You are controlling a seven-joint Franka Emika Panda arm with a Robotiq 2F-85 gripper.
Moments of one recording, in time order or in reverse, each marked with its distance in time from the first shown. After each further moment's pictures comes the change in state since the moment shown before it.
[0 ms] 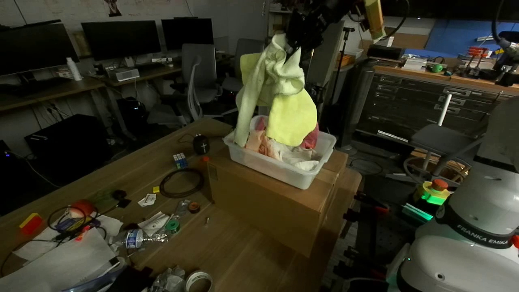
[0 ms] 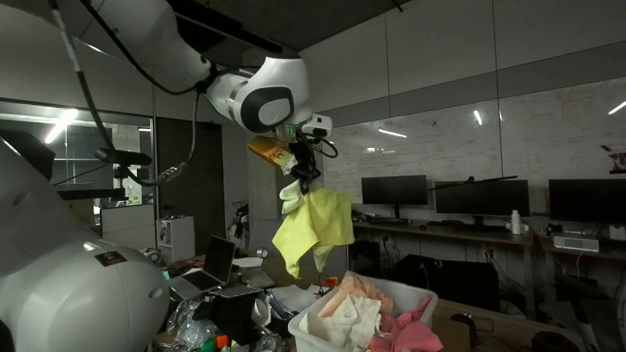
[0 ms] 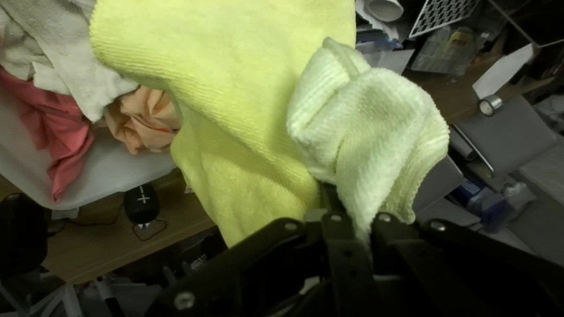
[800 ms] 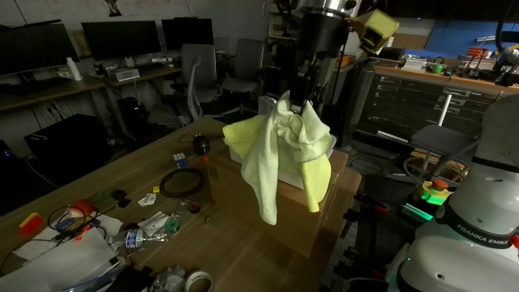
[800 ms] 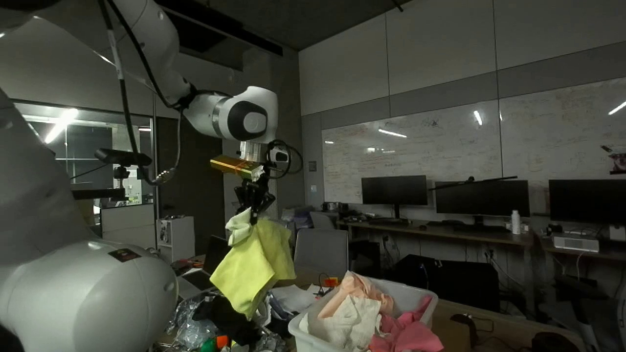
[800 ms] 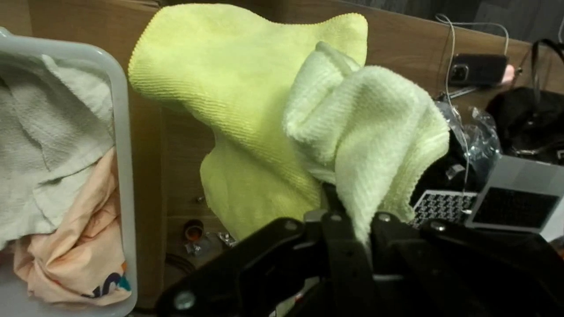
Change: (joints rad) arm 0.118 0.125 0.154 0.072 -0.116 -0.342 0.026
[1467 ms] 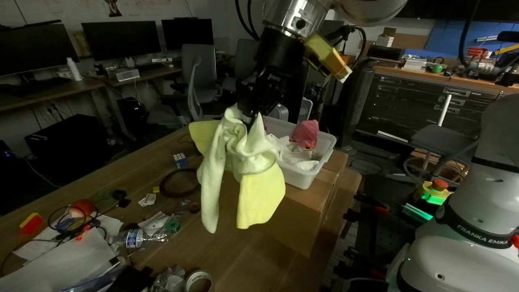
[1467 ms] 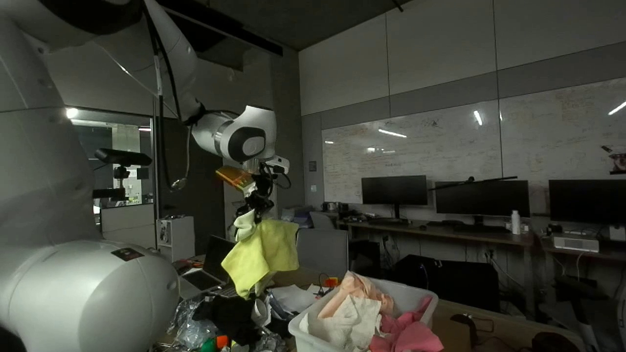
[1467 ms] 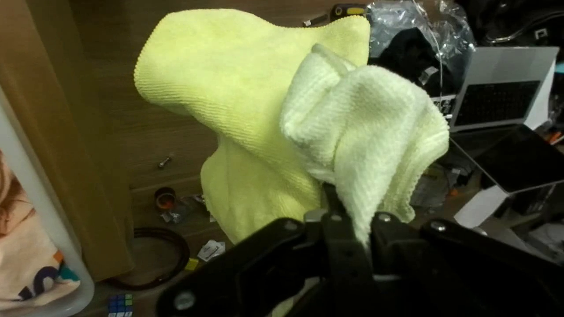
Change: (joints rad) arm 0.024 0.174 0.068 0.044 0.141 0.318 0.164
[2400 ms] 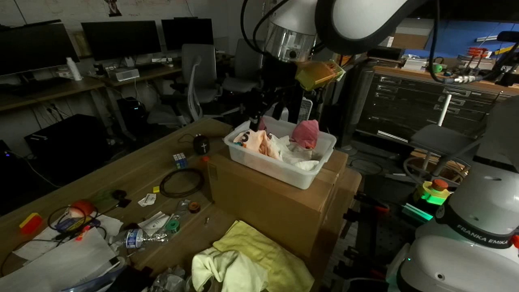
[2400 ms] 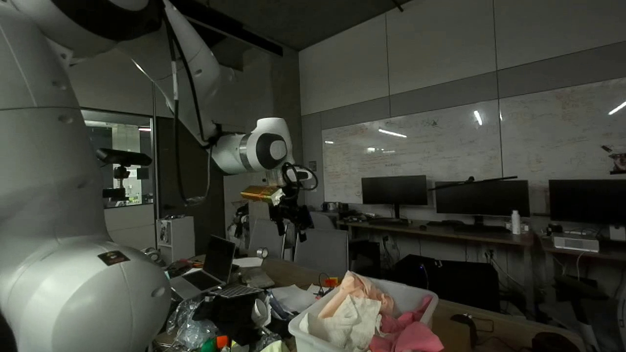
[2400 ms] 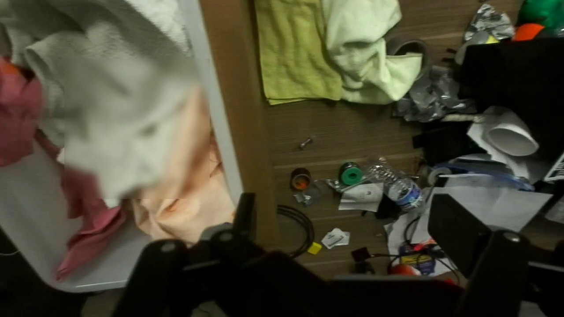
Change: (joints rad) arm -0.133 0.076 -0.015 -0.011 -0.453 -0.005 0.175
